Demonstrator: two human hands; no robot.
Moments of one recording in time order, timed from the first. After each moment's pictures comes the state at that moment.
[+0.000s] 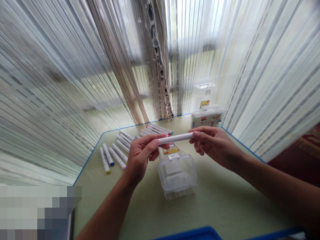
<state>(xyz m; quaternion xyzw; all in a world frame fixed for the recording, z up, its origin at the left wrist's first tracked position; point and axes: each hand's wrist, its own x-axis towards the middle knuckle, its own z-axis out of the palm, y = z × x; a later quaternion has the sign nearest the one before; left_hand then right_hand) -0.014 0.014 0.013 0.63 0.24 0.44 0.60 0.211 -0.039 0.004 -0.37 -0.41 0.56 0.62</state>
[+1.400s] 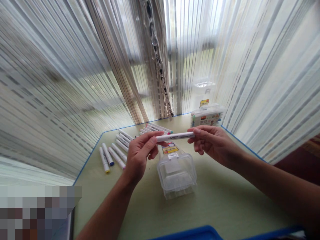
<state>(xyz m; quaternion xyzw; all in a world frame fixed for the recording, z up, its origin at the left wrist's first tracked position) -0.012 0.014 0.015 0.61 0.26 0.46 0.59 0.212 -0.039 0.004 -0.38 -0.40 0.57 0.61</state>
